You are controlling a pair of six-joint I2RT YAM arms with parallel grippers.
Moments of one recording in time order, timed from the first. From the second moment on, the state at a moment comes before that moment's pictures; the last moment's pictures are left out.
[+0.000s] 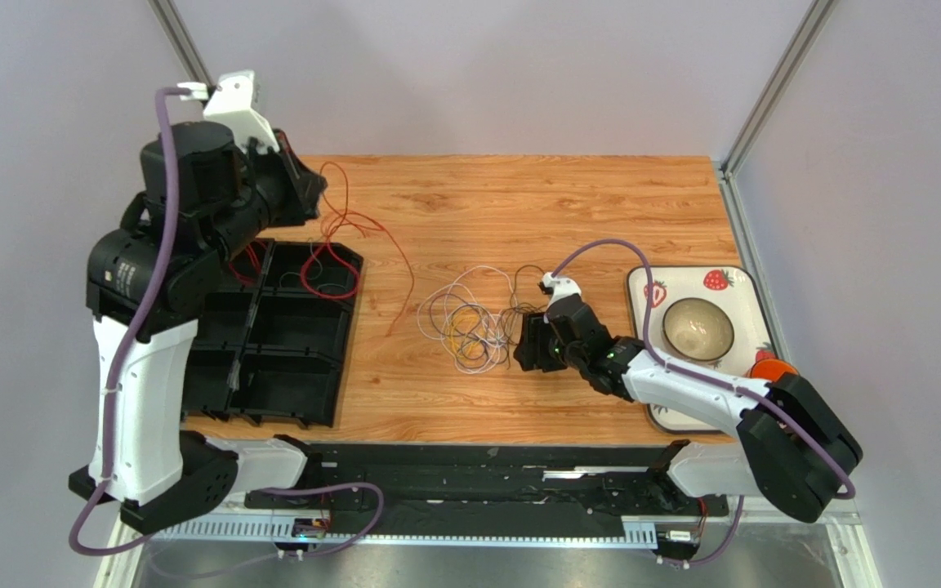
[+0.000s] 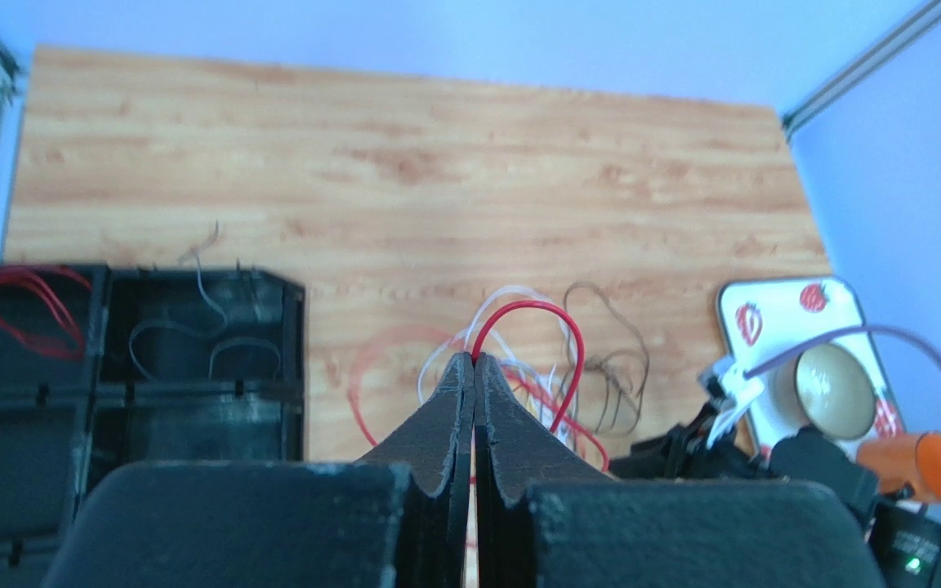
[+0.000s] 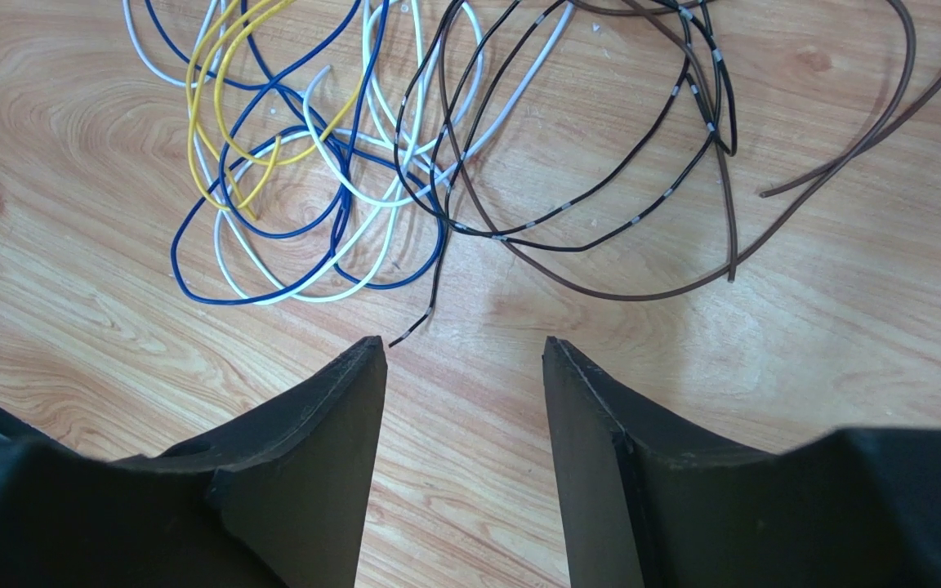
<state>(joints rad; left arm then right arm) -0.44 1.26 2.11 -1.17 -0.17 -0.36 0.74 1.28 0.58 -0.04 0.07 0.54</state>
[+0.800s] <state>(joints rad) -0.25 1.31 2.19 -1.12 -0.24 -0.30 0.74 1.30 0.58 -0.04 0.08 0.54</state>
